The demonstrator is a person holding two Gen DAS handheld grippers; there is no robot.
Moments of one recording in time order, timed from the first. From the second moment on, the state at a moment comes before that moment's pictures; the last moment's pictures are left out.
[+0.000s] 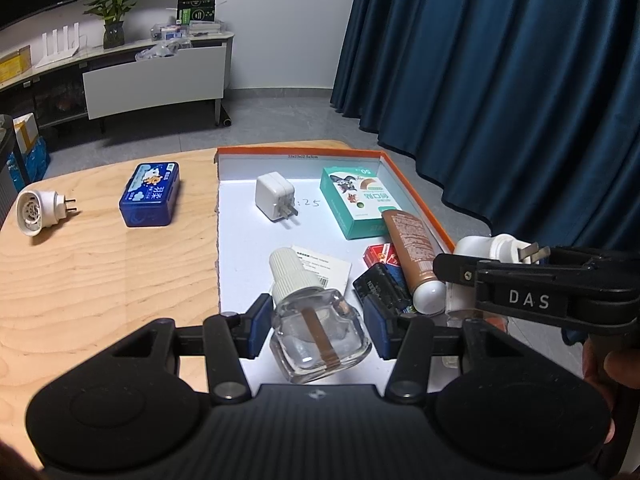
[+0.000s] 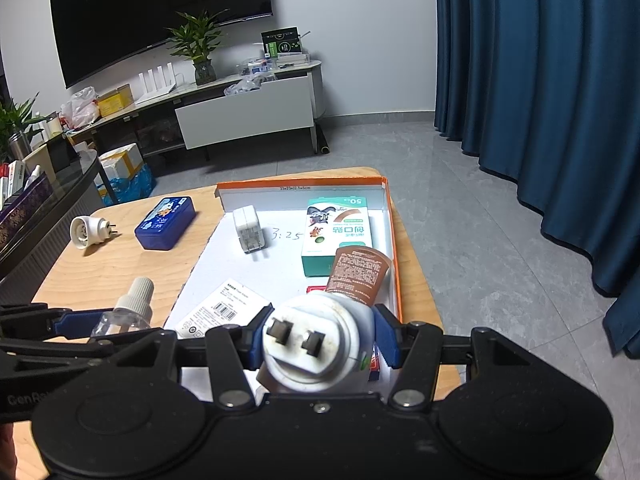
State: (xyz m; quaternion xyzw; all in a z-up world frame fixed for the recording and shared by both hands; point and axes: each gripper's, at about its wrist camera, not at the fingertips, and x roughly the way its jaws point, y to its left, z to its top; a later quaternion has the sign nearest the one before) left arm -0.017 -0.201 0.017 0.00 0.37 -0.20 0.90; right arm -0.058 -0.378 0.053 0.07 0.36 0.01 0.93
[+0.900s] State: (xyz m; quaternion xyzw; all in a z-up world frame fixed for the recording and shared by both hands) left arm -0.012 -0.202 0.011 0.00 0.38 -0.20 0.90; right arm -0.053 -0.381 0.045 0.07 0.37 0.00 0.93
